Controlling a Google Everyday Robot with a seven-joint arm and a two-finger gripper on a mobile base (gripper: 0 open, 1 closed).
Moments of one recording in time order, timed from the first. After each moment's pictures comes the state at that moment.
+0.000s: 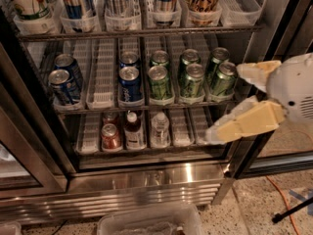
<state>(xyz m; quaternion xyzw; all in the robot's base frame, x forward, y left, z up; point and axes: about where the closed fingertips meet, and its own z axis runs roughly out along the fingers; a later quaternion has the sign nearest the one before) 0.417 -0.128 0.968 -0.46 0.76 0.20 0.42</state>
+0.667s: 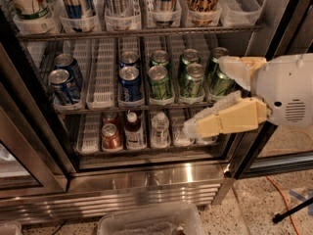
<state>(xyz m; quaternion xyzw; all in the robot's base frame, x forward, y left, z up) 0.408 -0.087 0.995 -0.43 0.71 0.27 0.49</state>
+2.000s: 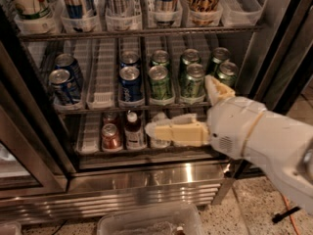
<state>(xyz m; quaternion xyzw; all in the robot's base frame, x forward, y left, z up) 0.441 -0.053 0.941 -0.32 0.70 0.23 0.60</state>
